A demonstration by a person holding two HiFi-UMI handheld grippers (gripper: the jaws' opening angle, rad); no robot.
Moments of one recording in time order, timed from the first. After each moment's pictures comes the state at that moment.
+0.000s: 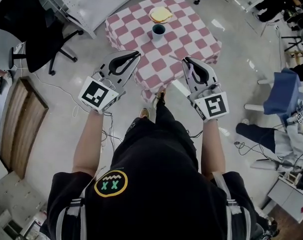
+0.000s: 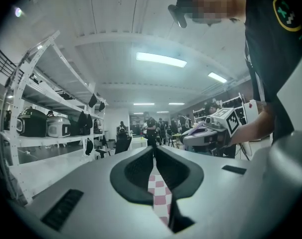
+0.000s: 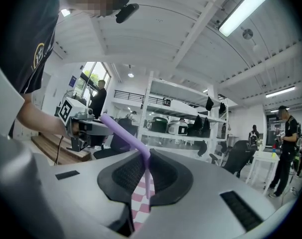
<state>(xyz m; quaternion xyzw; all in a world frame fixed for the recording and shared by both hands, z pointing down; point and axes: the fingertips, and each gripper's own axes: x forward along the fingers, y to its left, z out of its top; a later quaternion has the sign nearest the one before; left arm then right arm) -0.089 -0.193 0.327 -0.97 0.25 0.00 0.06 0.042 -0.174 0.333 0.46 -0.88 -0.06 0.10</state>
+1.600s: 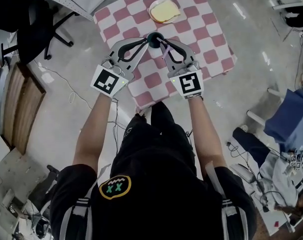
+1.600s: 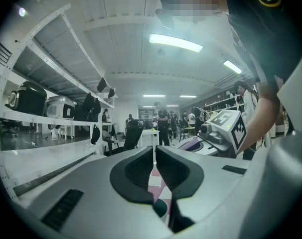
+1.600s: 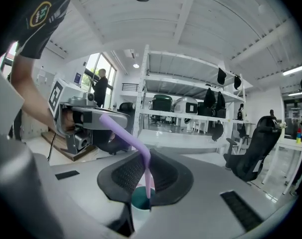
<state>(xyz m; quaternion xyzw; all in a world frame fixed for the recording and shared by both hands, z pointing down) 0.022 -0.426 0.463 -0.95 0.31 -0.01 0.01 0.059 -0.436 0.515 0.39 -0.91 -0.01 0.14</state>
